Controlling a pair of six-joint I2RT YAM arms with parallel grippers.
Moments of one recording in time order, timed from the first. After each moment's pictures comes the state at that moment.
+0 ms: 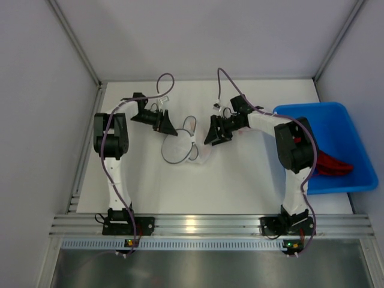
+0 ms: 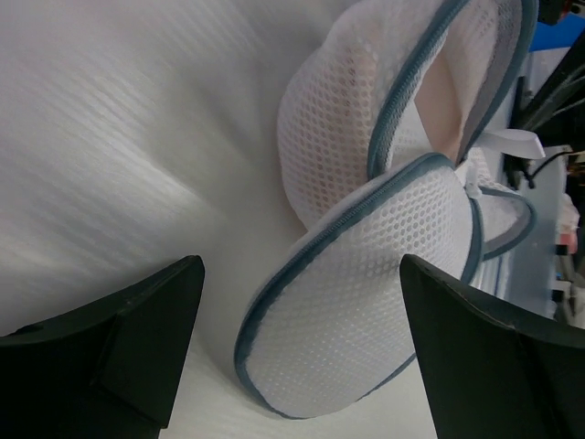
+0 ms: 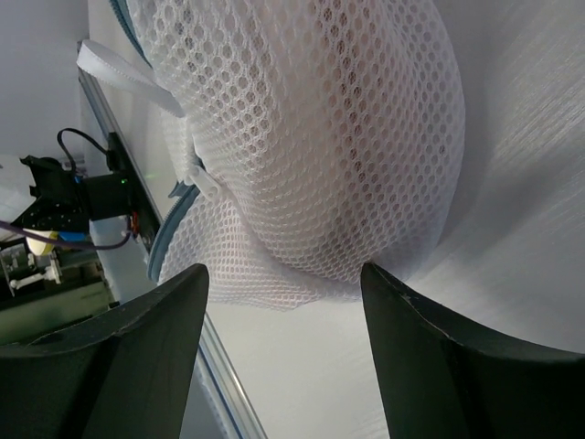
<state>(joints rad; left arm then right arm) -0.03 2.27 1.69 -0.84 1.12 0.50 0.40 2.02 1.38 -0.41 -0.89 0.23</state>
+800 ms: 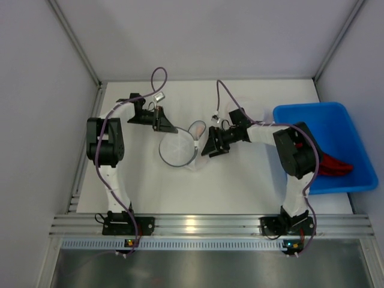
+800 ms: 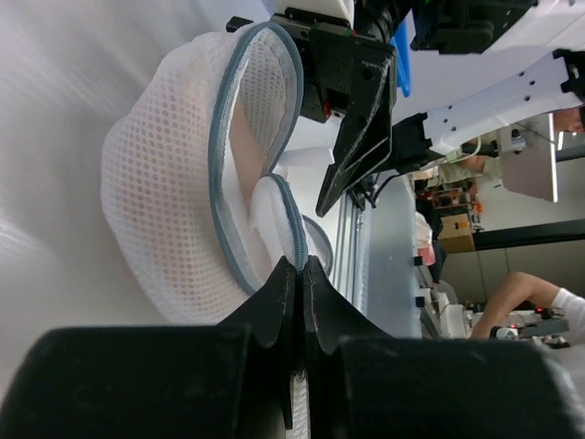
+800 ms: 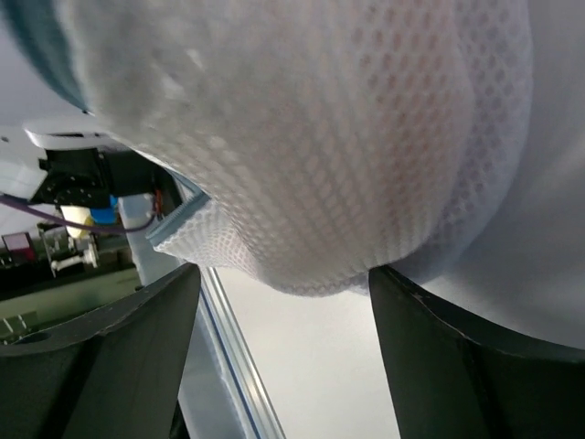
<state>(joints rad) -0.03 2.09 1.52 -0.88 1.40 0.39 0.45 1.95 1.14 -0.18 -0.94 0.35</state>
